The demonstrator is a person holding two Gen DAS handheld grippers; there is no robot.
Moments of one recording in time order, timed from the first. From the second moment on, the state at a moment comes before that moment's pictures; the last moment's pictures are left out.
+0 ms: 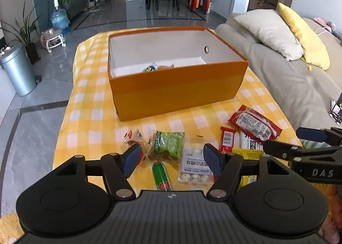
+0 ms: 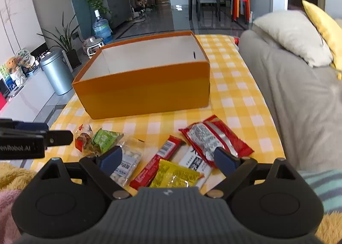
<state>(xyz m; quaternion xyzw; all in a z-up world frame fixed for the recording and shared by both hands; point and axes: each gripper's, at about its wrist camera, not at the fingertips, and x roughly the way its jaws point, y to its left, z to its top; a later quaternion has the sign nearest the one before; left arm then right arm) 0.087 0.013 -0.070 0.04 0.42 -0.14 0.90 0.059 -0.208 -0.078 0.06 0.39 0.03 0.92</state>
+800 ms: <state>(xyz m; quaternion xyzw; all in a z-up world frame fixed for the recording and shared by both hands) 0.148 -0.002 -0.126 -0.05 0.52 -0.09 0.85 0.147 -0.238 -0.136 -0.06 0.43 0.03 0.90</state>
